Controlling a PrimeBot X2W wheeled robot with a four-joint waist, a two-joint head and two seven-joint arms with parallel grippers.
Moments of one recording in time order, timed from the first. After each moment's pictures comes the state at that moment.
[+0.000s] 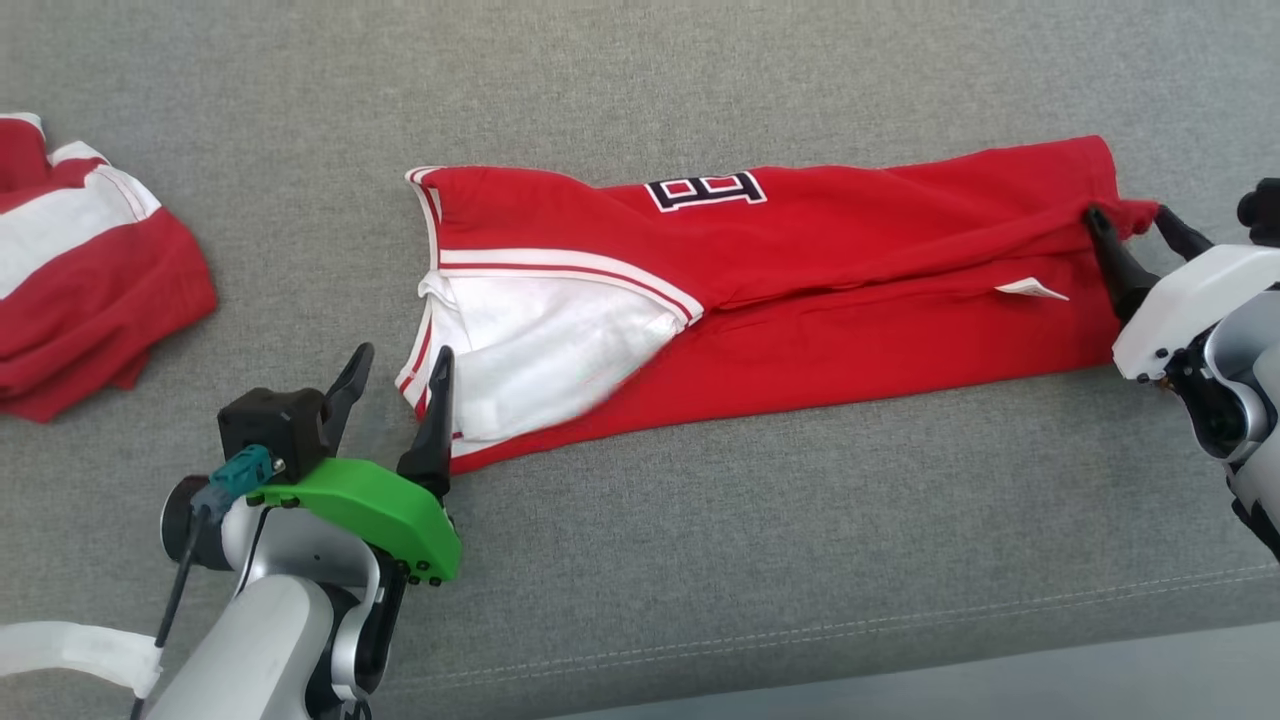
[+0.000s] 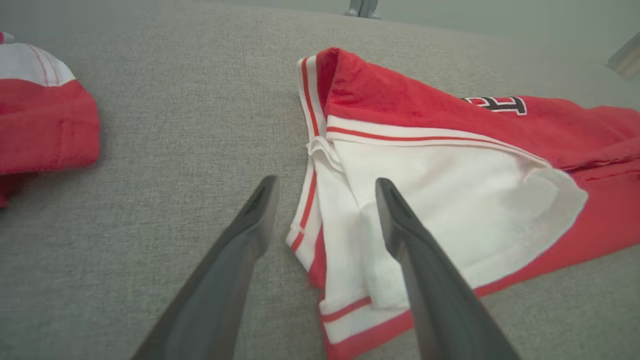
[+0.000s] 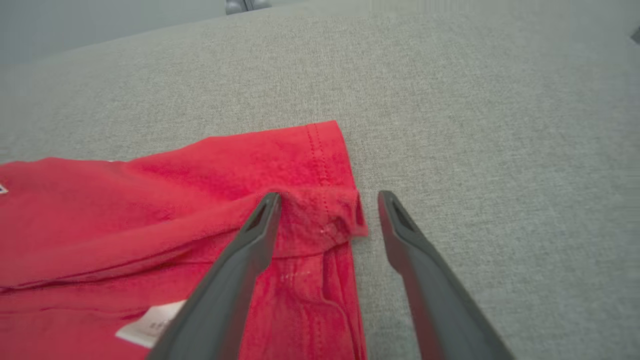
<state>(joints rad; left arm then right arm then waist) -0.32 0.37 -0.51 0.05 -0.64 0.24 0.03 -0.77 -0.54 0.57 0.80 0.91 0.13 -0.10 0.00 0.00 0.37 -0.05</state>
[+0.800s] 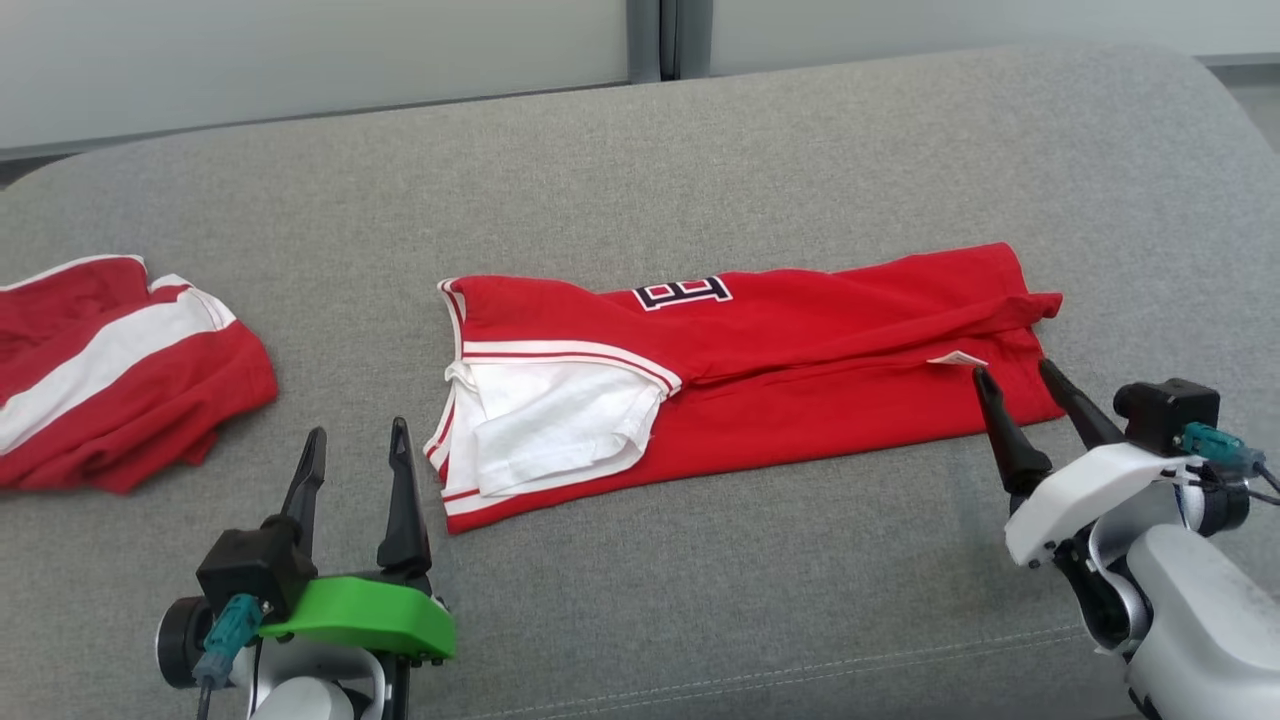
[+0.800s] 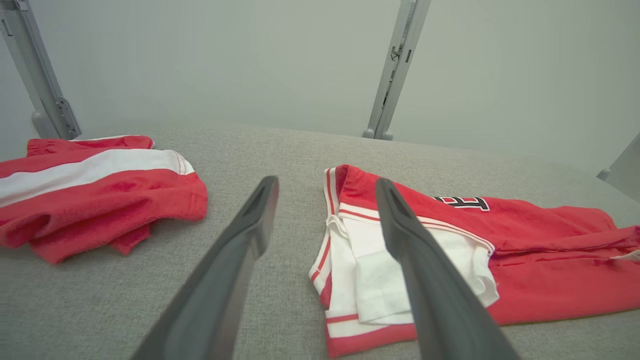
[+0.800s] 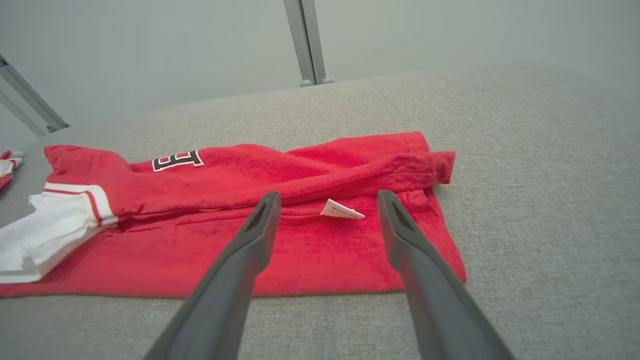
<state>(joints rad) -0.14 0.29 -0.44 0.10 -0.58 0.31 -0.26 -0.42 -0.38 0.42 0.60 0.67 0.13 -0.26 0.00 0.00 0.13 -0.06</state>
